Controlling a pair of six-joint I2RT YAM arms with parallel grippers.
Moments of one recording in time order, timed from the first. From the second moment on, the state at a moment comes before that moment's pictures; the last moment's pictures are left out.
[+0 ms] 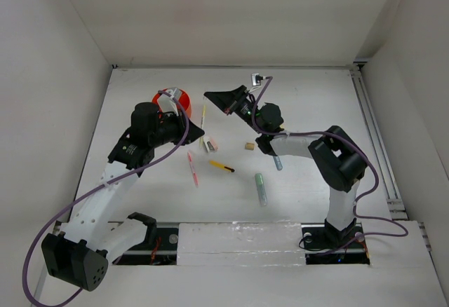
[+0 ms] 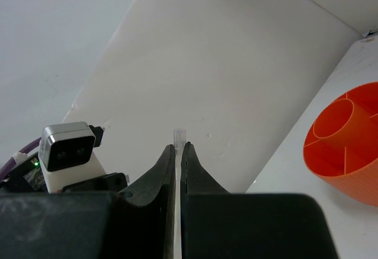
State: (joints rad) left arm -0.34 0.98 0.91 -0.38 0.43 -0.47; right arm 0.69 1.91 1.09 1.26 -0.20 1.16
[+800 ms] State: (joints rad) left arm -0.34 0.98 0.91 -0.39 0.42 -0.47; right arm 0.70 1.90 1.06 1.27 -0.22 1.16
